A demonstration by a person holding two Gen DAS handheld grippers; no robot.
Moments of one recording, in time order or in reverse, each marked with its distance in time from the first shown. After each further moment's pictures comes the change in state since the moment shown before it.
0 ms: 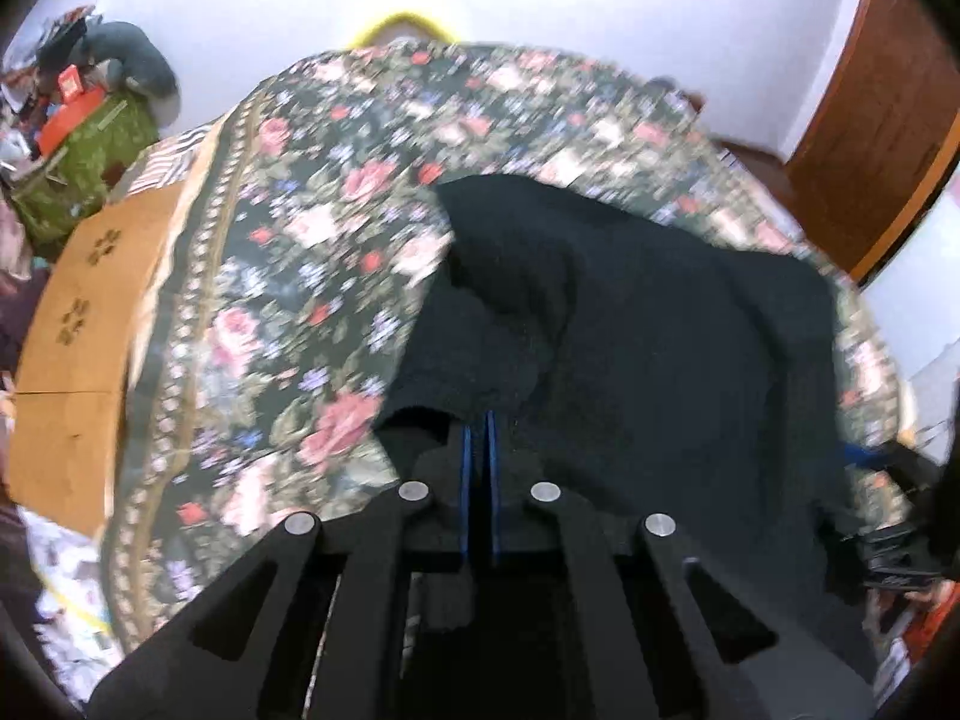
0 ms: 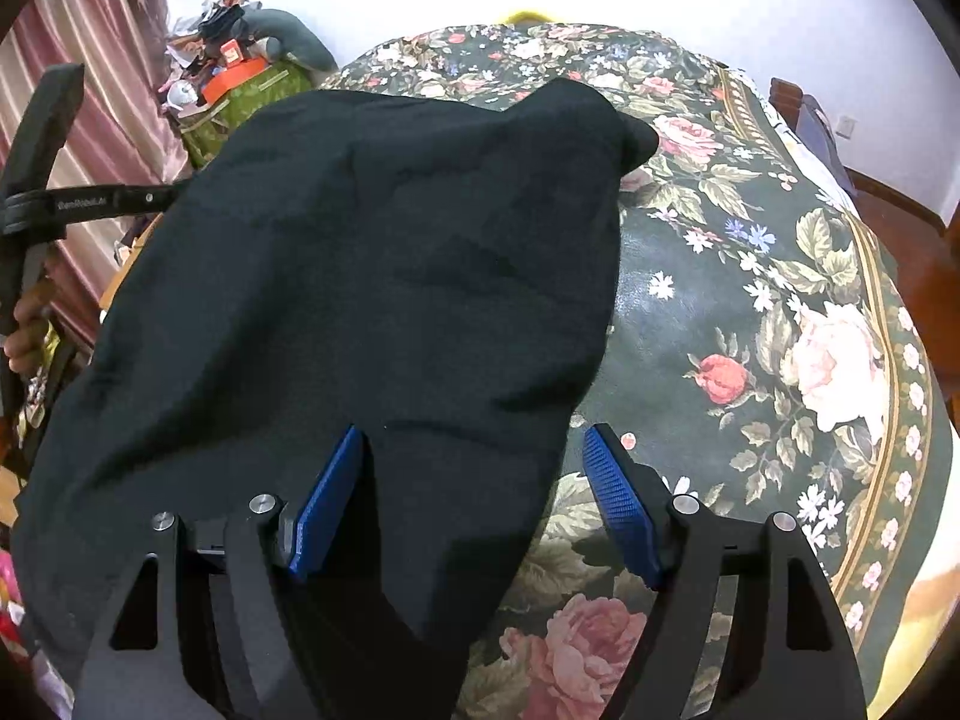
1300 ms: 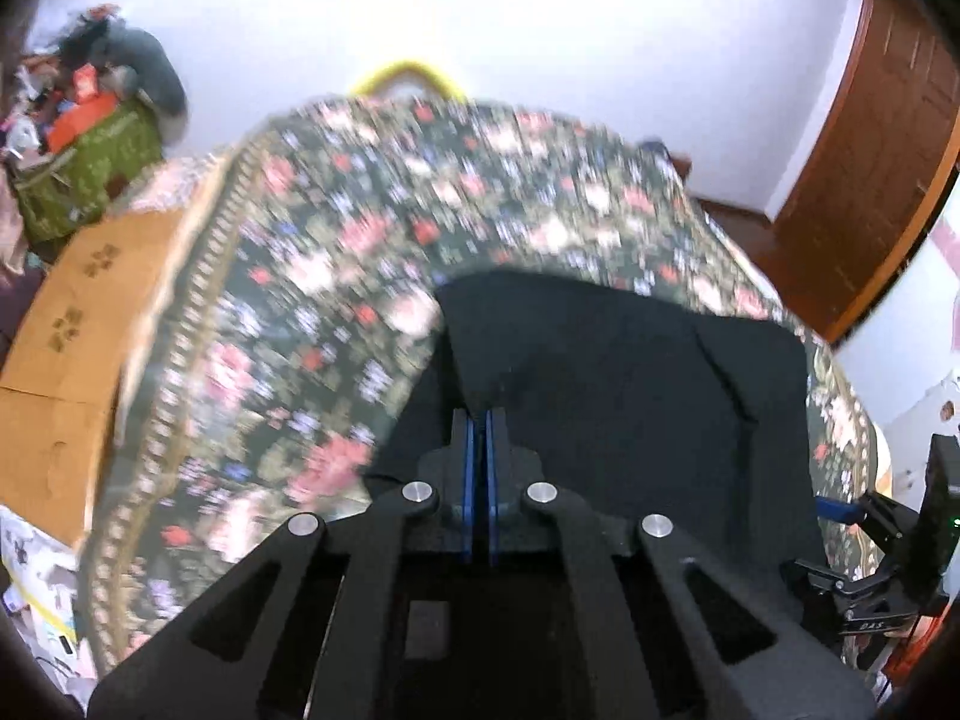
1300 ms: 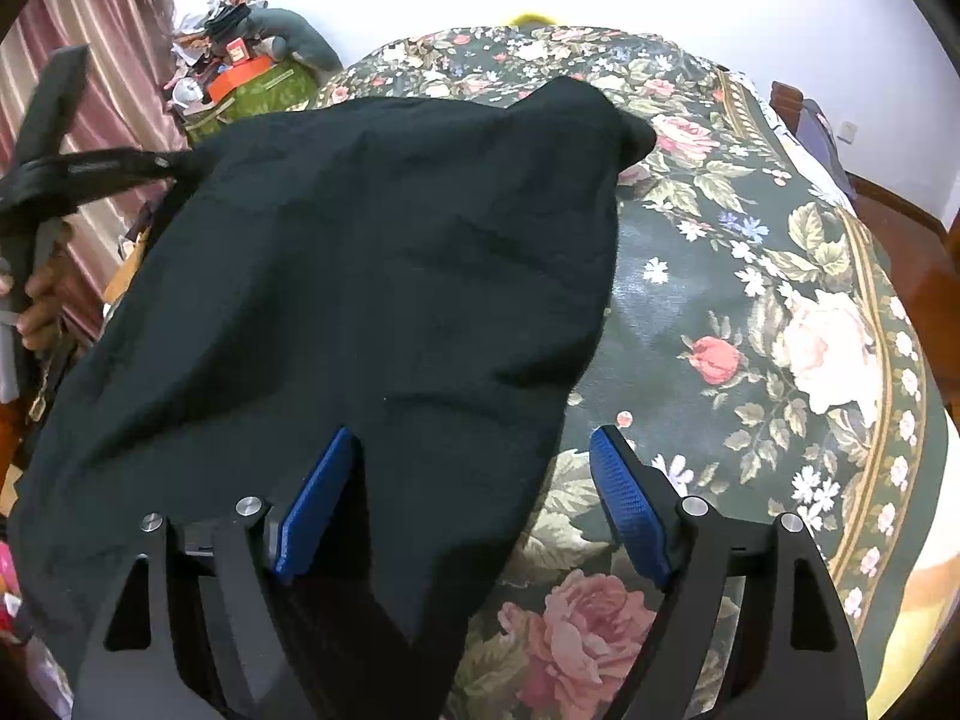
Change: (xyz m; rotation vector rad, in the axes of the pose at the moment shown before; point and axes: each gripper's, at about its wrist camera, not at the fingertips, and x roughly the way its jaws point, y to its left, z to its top) left arm -0.029 0.008 0.001 -0.062 -0.180 -0.071; right arm -0.008 0.002 -0.009 -0.012 -0.013 0.007
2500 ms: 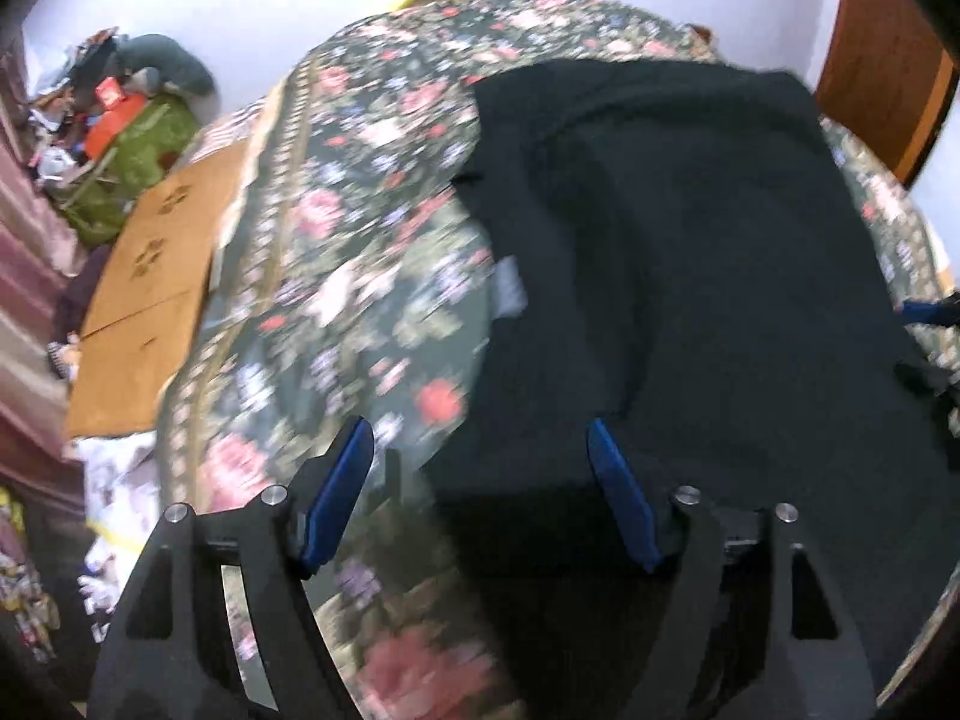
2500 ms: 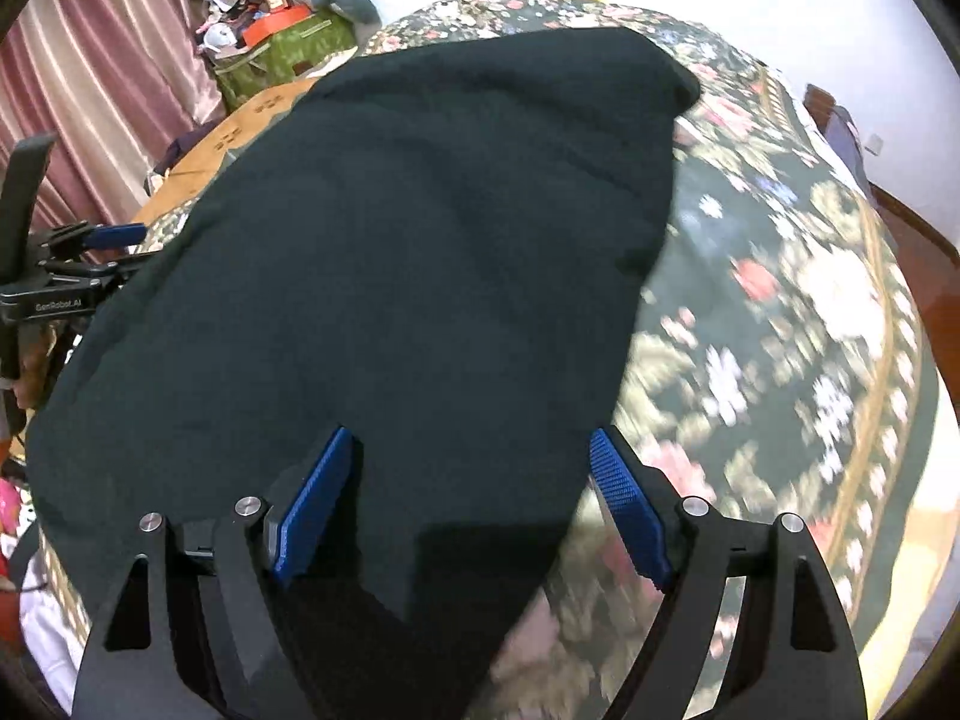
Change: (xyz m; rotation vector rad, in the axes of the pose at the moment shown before) left arm -0.041 0.009 -0.131 0.151 0.212 0.219; right arm -0.017 0.024 -0.026 -0.088 0.105 0.009
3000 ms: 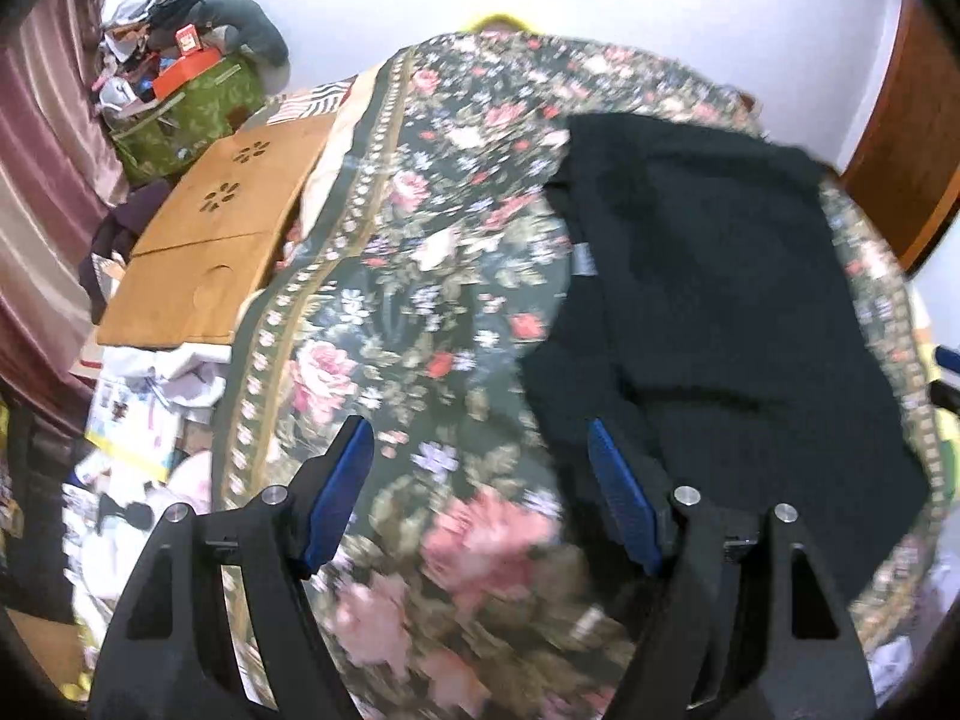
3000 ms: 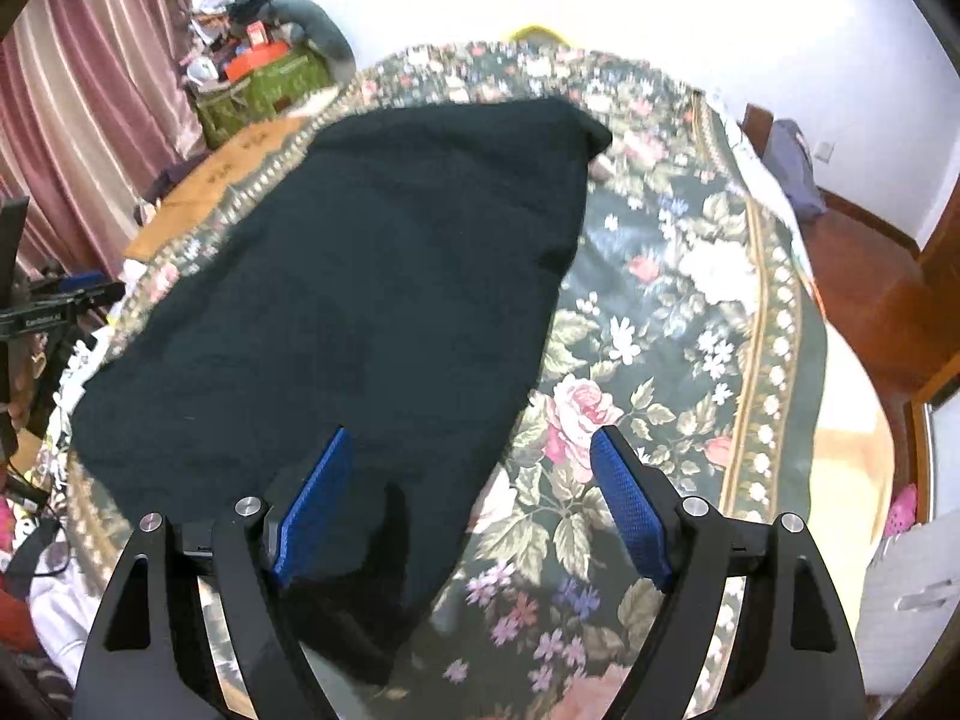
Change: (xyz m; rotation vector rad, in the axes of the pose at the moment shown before) left arm -0.076 0.037 -0.051 -0.194 -0.075 -0.044; right arm -0.073 0.004 -0.017 0.024 -0.106 -0.065
